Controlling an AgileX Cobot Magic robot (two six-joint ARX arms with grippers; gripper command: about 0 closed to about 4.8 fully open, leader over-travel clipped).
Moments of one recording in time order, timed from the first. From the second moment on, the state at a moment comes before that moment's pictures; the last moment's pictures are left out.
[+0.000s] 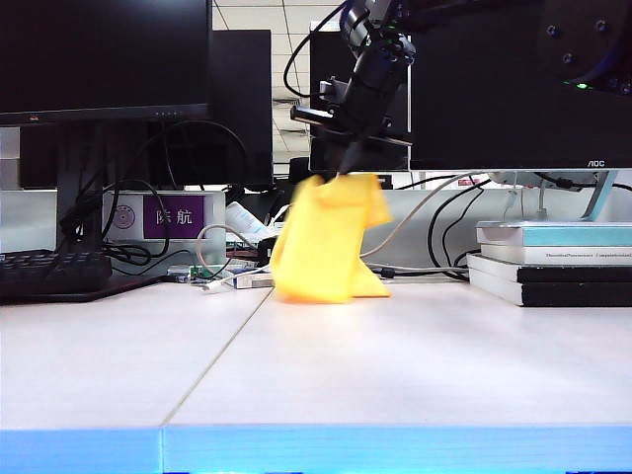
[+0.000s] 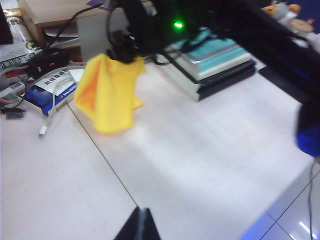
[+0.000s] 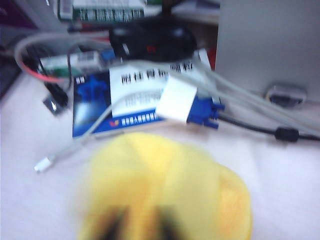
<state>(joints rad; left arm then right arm) -0.23 0.94 1.38 -0.86 0.48 0.10 0.42 2.65 3.02 -1.02 0.00 0.21</state>
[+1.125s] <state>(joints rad) -0.23 1.60 1.38 -0.30 0.59 0.31 0.42 2.64 3.03 -1.08 -0.21 0.20</state>
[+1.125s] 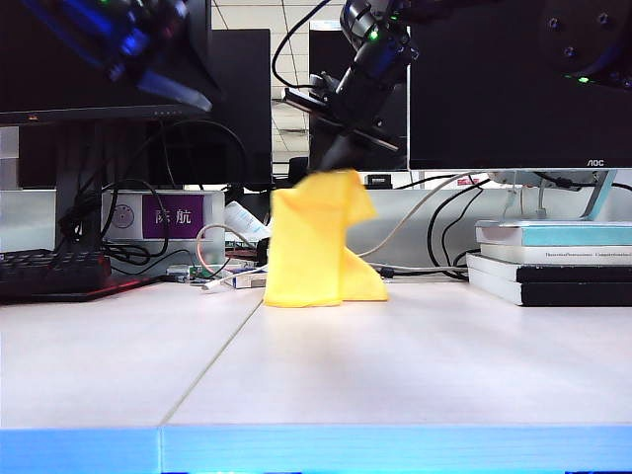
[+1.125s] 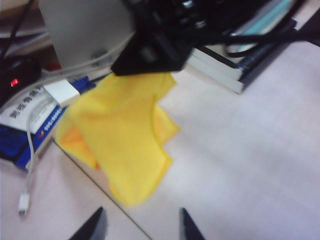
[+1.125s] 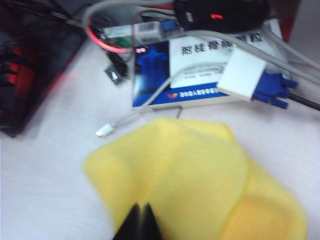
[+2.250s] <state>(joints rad) -0.25 1.95 1.38 0.24 0.65 0.33 0.42 2.60 3.03 -1.06 -0.36 0.28</state>
